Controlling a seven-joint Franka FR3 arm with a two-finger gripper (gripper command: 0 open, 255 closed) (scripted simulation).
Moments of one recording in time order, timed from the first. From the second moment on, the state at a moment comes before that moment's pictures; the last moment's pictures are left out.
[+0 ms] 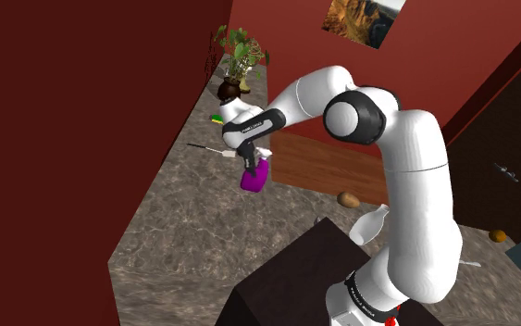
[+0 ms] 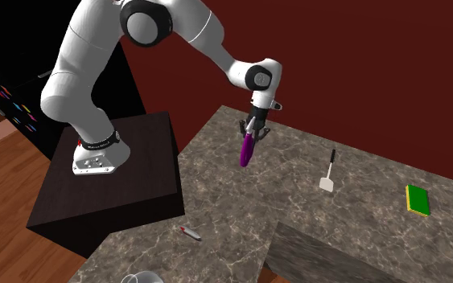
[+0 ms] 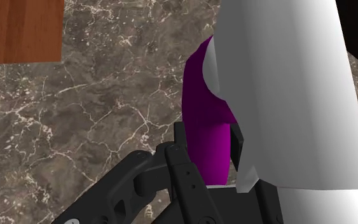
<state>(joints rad) 0.03 0.74 -0.06 -1.64 -0.40 1.96 -0.63</state>
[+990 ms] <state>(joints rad) 0.04 0.61 -0.06 -1.64 -0.39 1.84 -0.67</state>
